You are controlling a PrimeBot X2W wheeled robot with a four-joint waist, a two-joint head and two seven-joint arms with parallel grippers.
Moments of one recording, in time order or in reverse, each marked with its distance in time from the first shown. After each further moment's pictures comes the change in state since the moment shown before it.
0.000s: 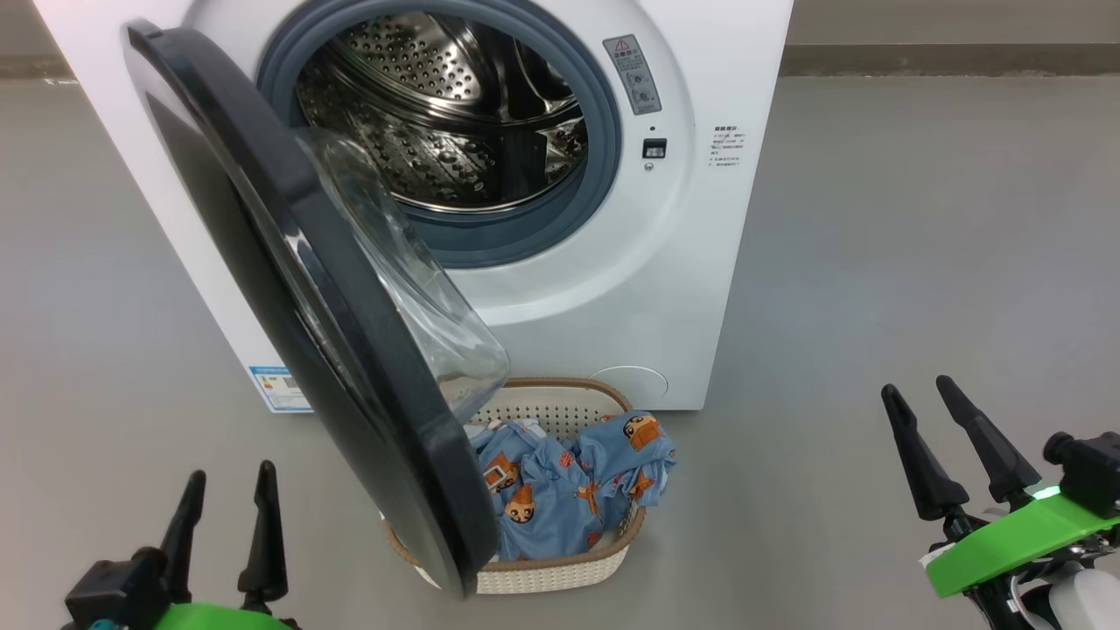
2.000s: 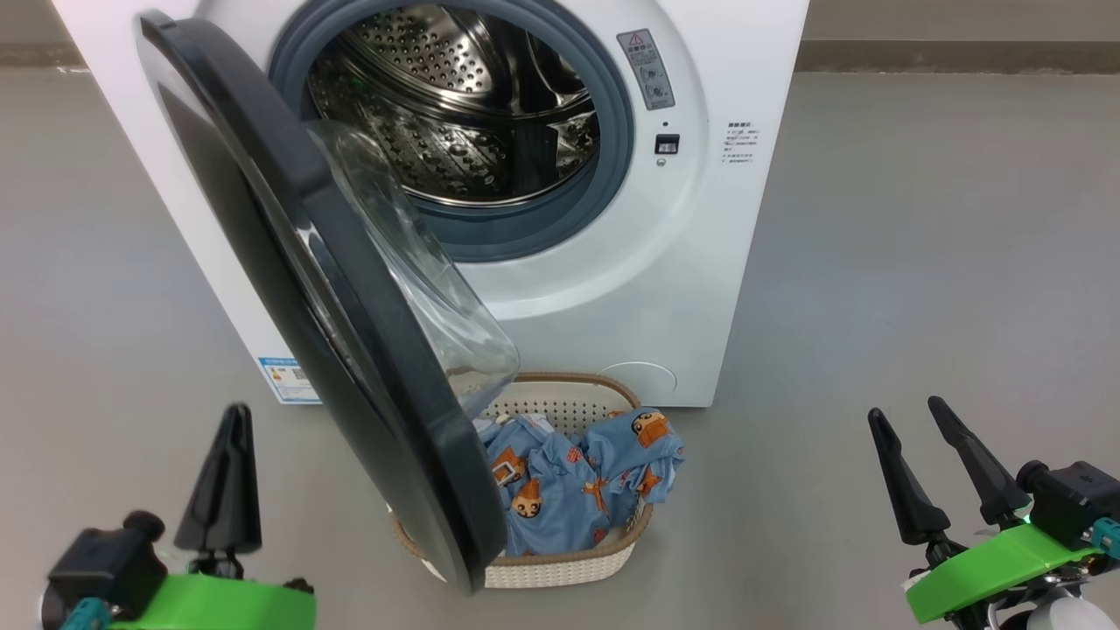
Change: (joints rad) left arm -0.018 -0.007 -0.022 -0.148 0.007 0.000 0.000; right arm 0.056 0.105 -0.095 -0.023 -0.241 0.000 -0.001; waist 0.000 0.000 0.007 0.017
